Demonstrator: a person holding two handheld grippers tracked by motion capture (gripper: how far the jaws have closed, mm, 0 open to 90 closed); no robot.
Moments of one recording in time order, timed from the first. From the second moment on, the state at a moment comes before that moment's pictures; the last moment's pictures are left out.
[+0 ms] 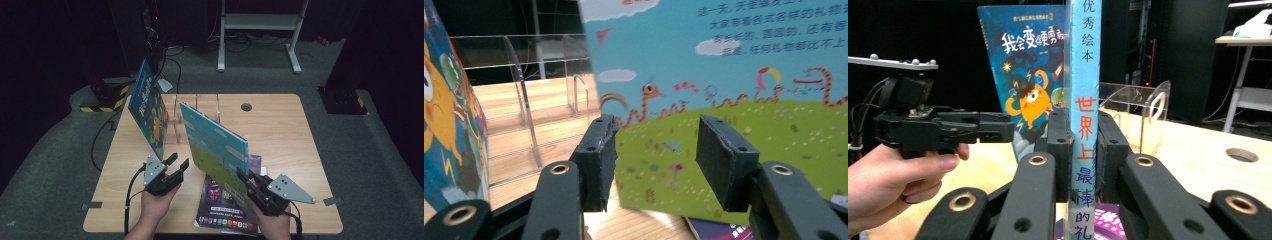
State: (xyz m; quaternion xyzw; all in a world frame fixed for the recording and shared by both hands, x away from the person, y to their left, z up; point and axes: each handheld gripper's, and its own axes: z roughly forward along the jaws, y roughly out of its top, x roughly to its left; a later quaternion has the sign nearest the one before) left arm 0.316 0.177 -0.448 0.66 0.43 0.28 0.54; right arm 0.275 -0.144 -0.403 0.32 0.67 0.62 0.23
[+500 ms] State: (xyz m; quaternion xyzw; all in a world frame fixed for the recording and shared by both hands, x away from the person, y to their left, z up) left arm 0.317 0.170 -0.452 0.67 0.43 0.29 0.52; right arm 0.271 -0.130 -0.412 0.32 0.69 0.61 0.23
